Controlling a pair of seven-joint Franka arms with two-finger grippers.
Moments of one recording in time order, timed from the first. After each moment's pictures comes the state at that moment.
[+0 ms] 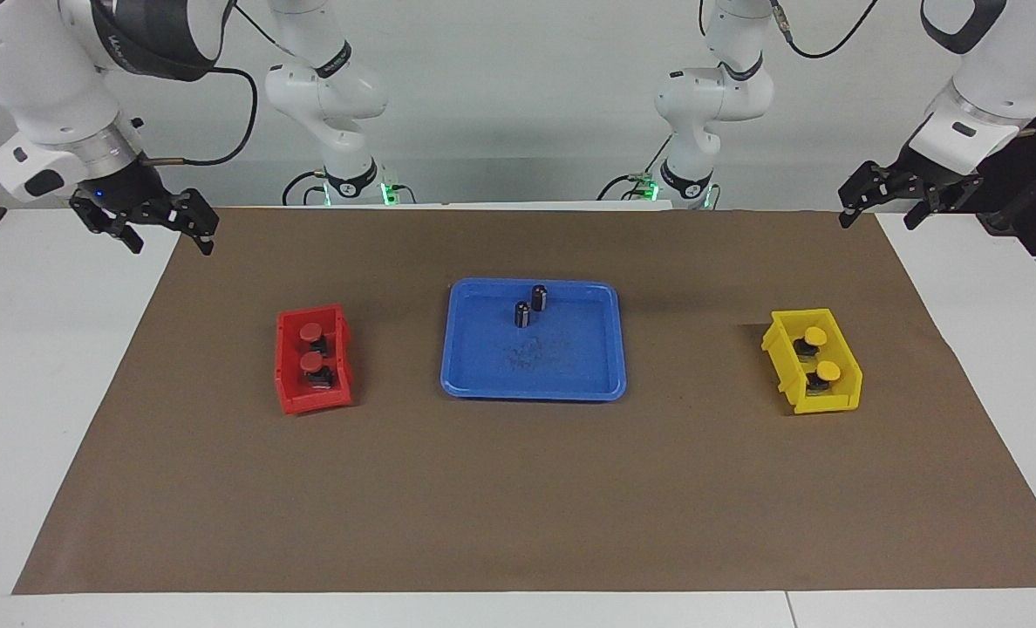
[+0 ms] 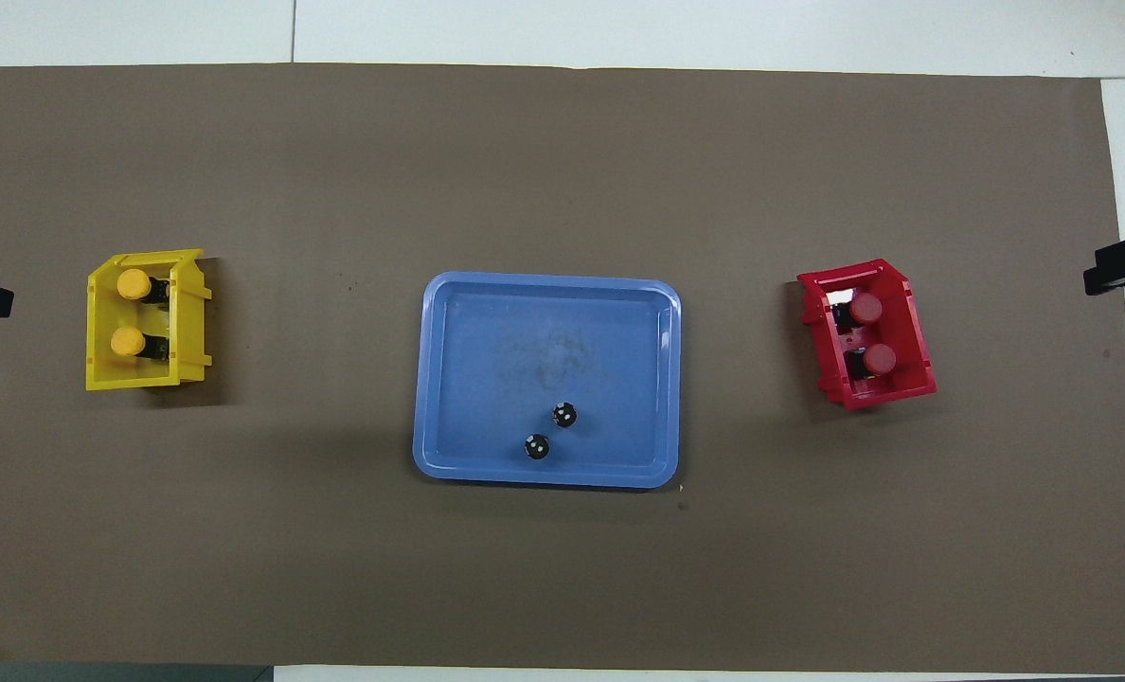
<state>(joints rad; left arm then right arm) -0.08 0.00 0.08 -1.50 0.00 1.43 0.13 -0.09 0.03 -0.05 -1.56 -0.04 1.54 -0.11</state>
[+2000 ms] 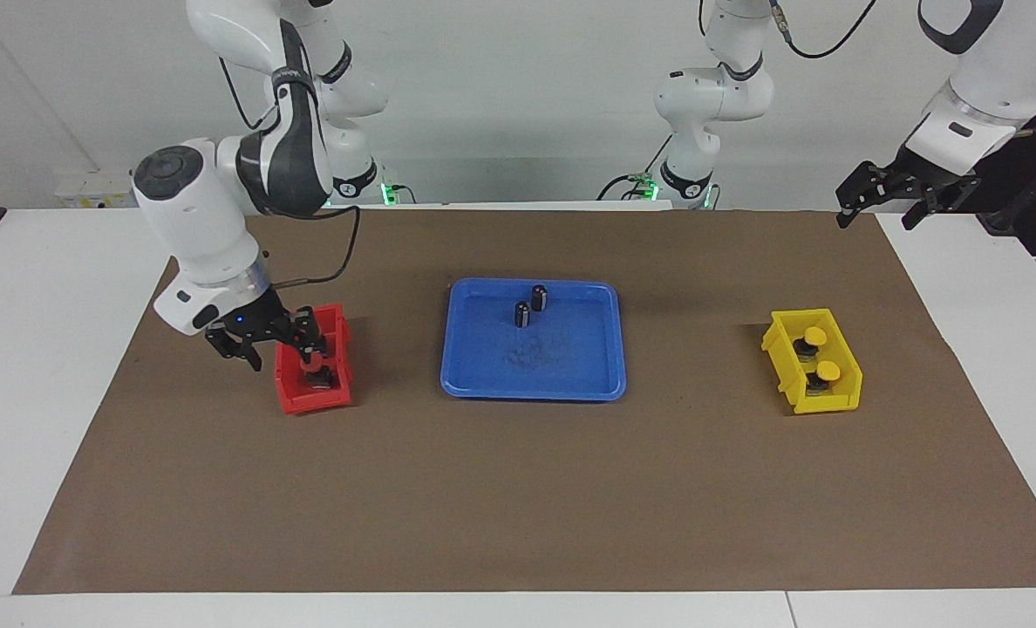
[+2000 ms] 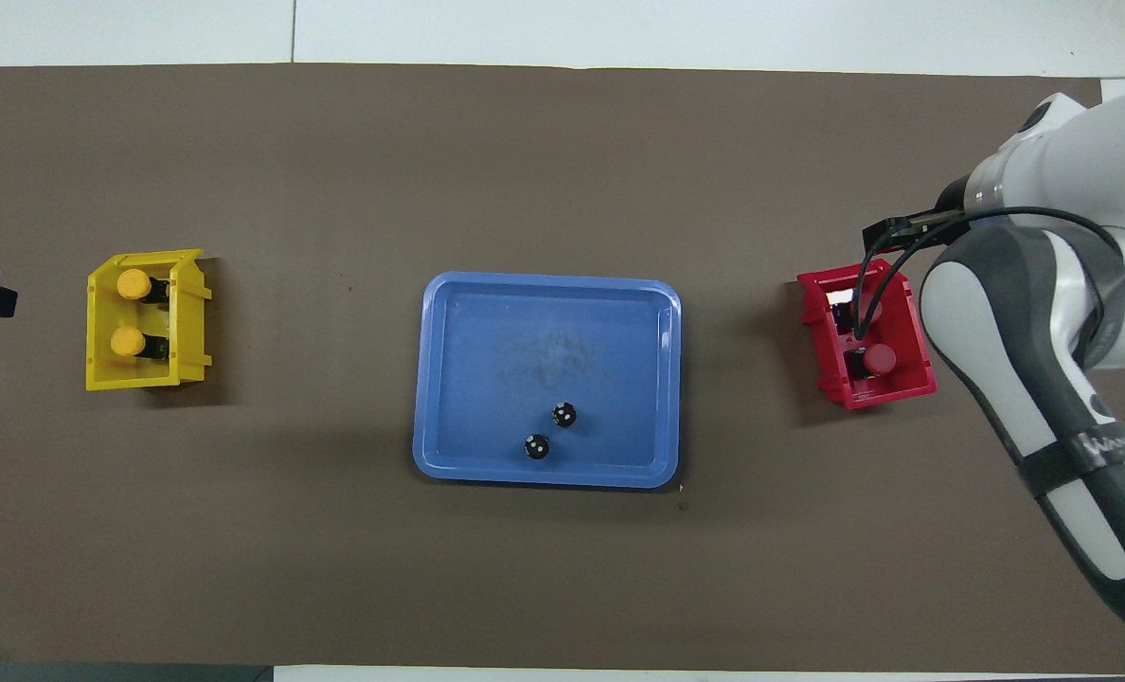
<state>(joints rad) -0.08 0.00 0.08 -1.50 0.00 1.44 0.13 0.06 0.19 -0.03 -1.87 0.02 2.15 -0.11</state>
